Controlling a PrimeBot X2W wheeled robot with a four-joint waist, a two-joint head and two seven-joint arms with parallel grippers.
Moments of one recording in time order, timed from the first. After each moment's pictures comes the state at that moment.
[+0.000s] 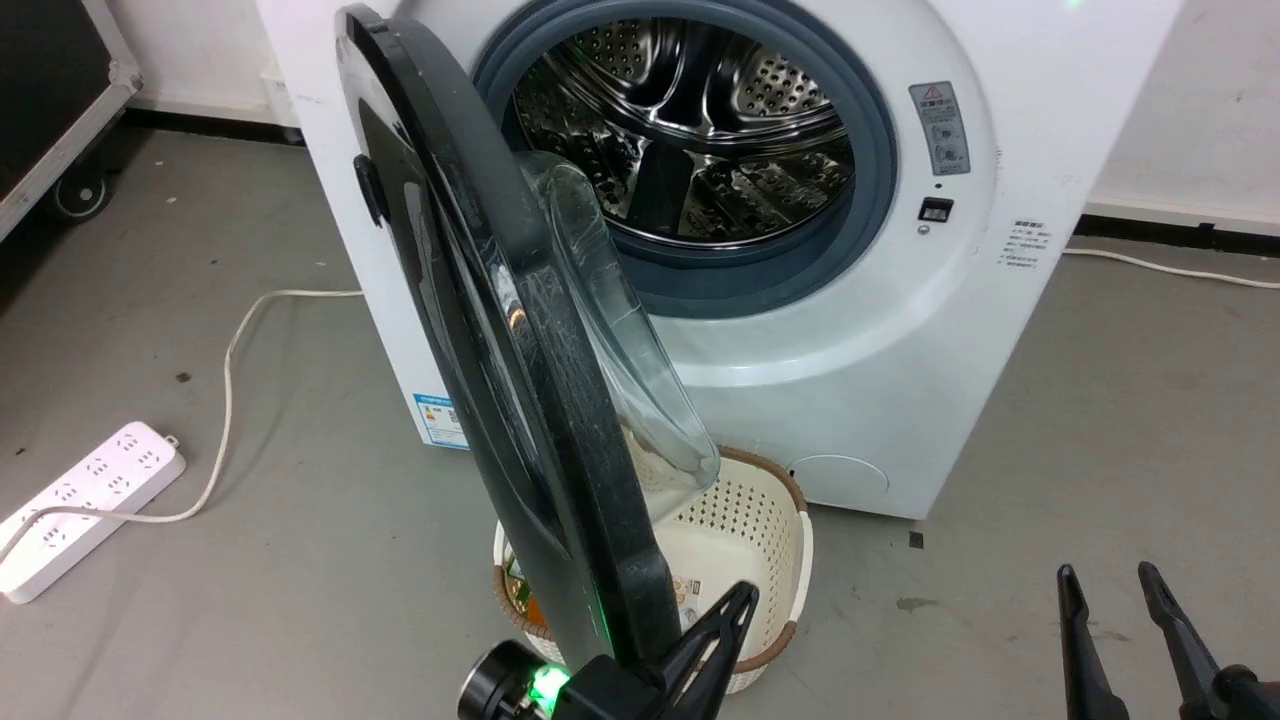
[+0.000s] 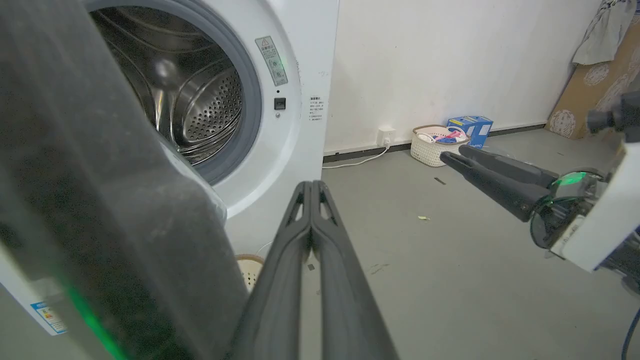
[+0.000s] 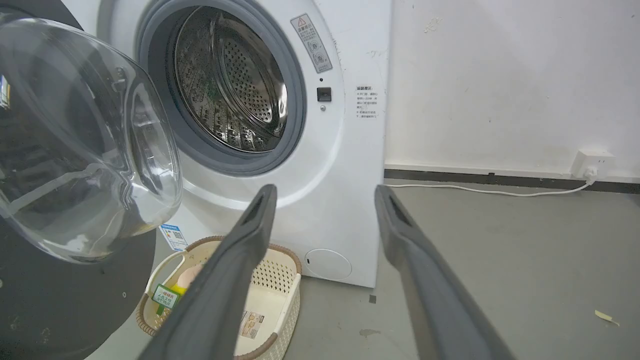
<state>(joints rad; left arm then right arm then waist) 0.05 0.06 -0.54 -0.15 -0.11 -0.08 -0.05 0.17 -0.05 -0.12 -0.02 0.13 0.13 -0.26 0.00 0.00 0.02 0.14</state>
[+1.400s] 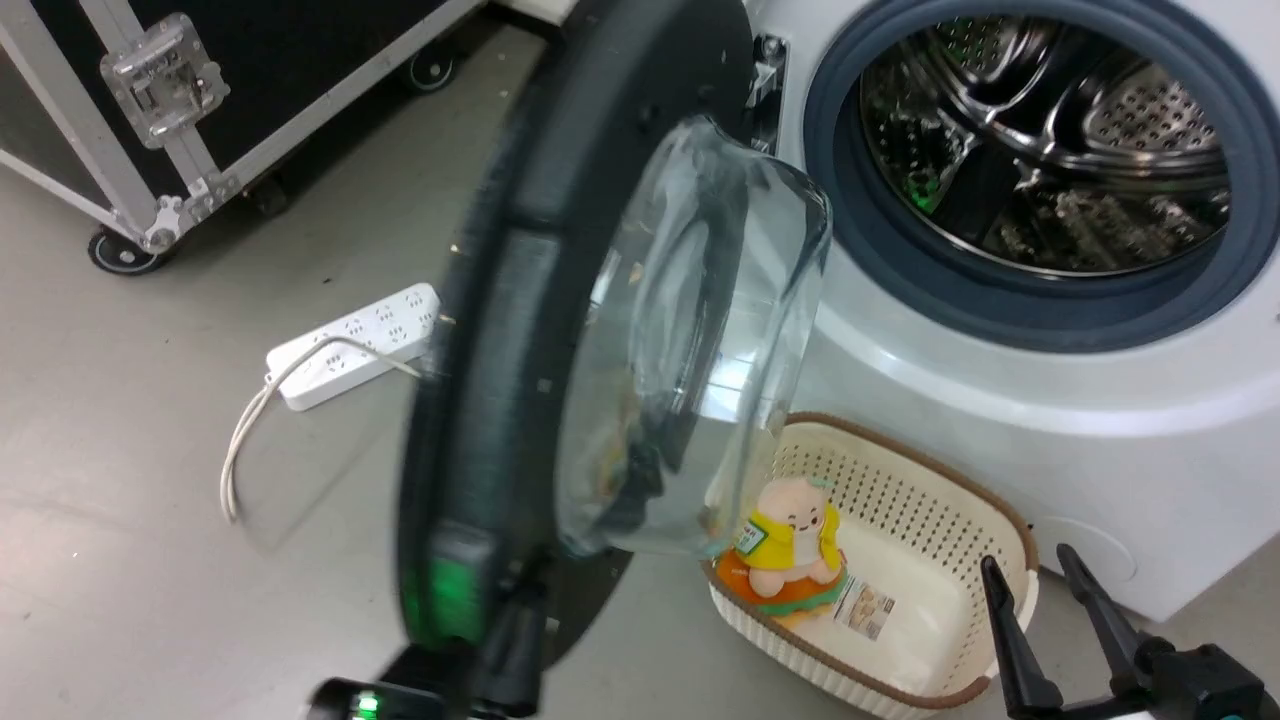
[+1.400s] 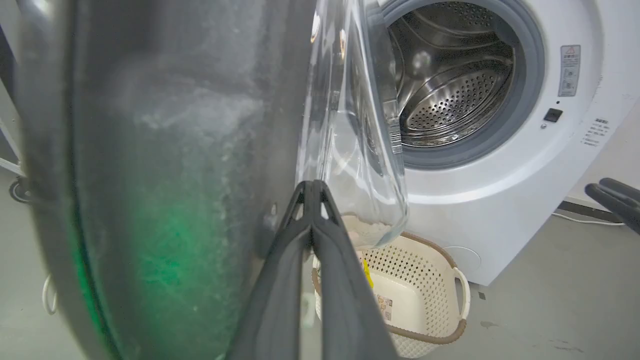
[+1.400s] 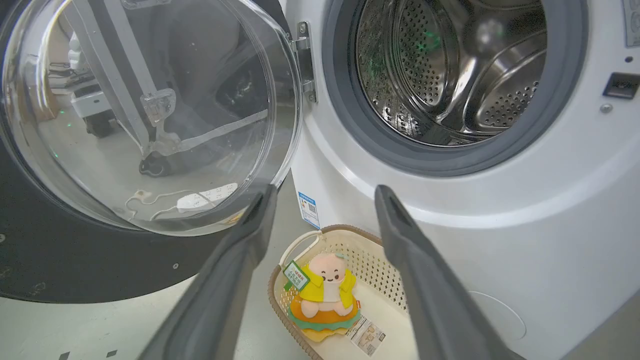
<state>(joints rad) 0.10 0.11 -0.35 -0.13 -0.19 0.11 -0.12 0.11 -0.07 -0.02 0.05 0.13 0.13 -0.26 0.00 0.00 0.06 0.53</state>
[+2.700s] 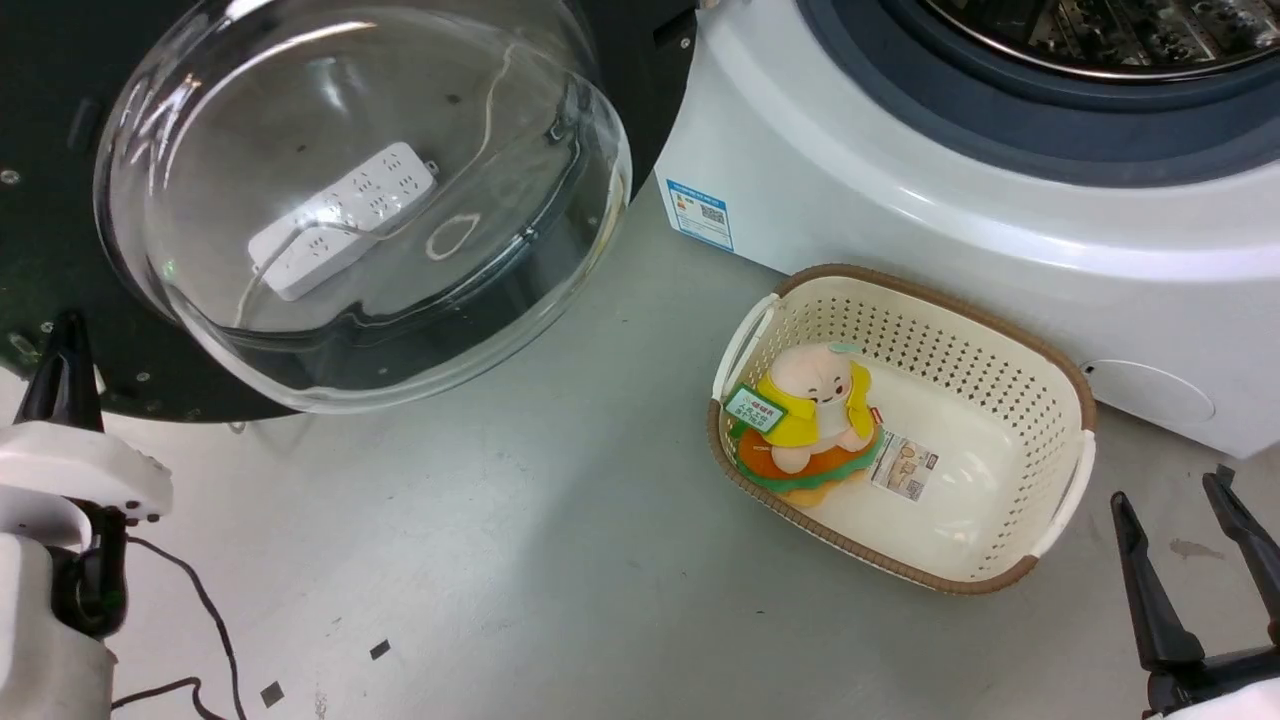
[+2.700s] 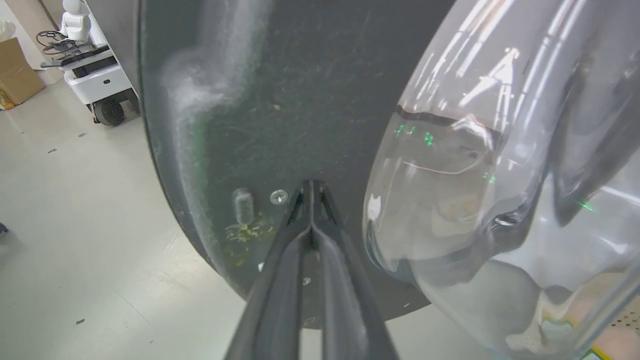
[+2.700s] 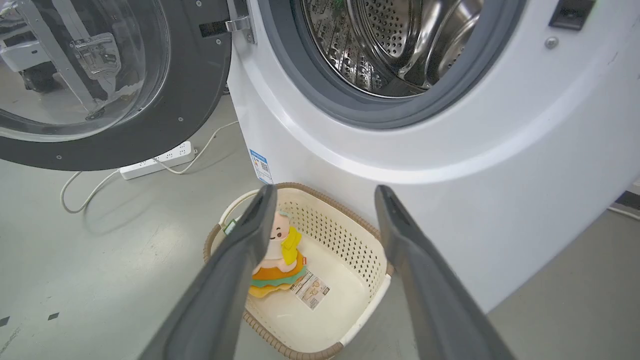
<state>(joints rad) -0.46 0.44 0.07 0.55 -0.46 -0.04 -0.20 0.14 -0.21 -0.13 -0.22 0.10 0.13 -0.11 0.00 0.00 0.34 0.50</state>
